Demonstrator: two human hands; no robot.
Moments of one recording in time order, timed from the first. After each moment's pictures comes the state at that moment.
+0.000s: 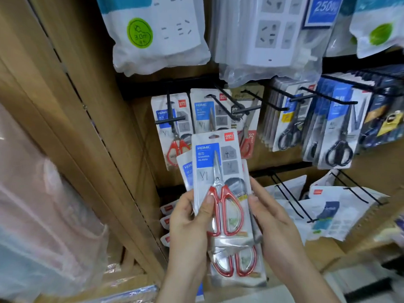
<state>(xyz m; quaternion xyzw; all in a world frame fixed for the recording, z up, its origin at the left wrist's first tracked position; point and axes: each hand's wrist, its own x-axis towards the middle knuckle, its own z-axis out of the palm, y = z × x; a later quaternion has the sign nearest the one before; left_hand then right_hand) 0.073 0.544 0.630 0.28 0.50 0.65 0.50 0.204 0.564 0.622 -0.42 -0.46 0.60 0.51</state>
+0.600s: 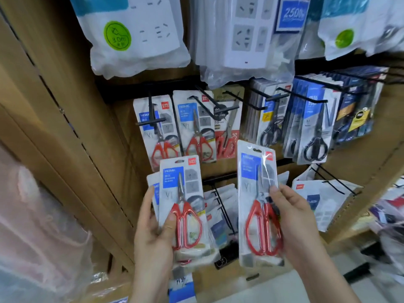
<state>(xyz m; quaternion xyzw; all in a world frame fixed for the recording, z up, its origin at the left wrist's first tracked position) 0.039 0.532 0.606 0.31 0.52 0.67 0.43 0.245 0.569 0.626 -0.49 -0.31 0.56 0.59</state>
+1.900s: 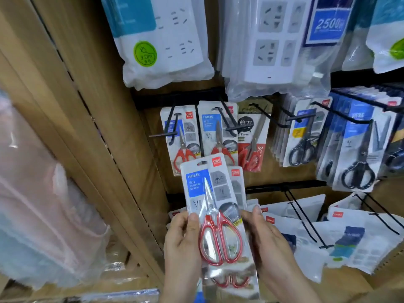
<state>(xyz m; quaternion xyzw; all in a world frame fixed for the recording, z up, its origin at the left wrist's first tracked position) 0.083 0.547 0.603 0.30 0.62 0.63 0.35 0.222 0.589 0.605 -0.45 -0.41 0.68 0.41</state>
